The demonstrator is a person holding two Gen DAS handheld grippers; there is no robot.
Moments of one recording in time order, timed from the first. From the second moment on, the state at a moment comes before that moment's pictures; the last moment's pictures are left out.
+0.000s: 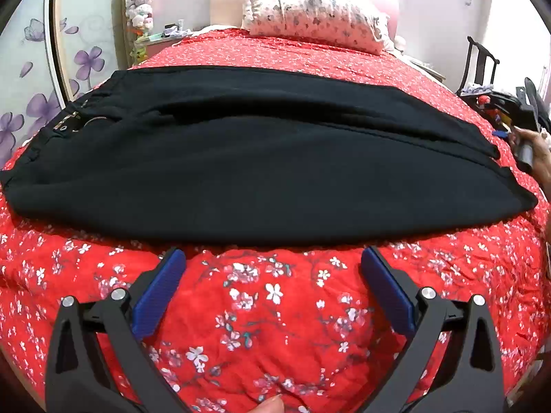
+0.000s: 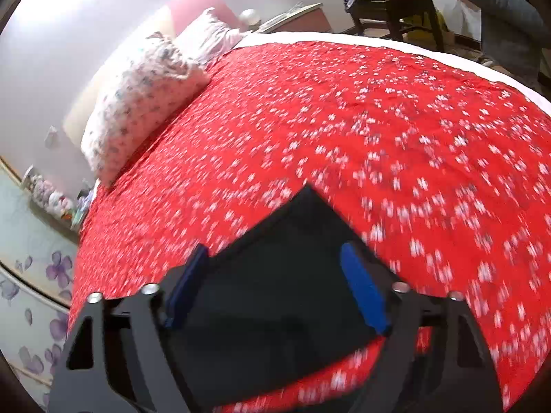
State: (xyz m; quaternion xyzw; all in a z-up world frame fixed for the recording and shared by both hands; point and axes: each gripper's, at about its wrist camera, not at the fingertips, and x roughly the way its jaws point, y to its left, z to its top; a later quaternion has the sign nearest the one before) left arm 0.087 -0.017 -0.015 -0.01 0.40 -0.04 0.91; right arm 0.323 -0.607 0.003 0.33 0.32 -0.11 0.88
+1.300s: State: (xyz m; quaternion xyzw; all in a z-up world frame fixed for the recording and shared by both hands) left arm 0.081 -0.012 -0.014 -0.04 0.39 -0.06 0.92; right arm 0.117 -0.543 0.001 0.27 0.30 -0.03 0.91
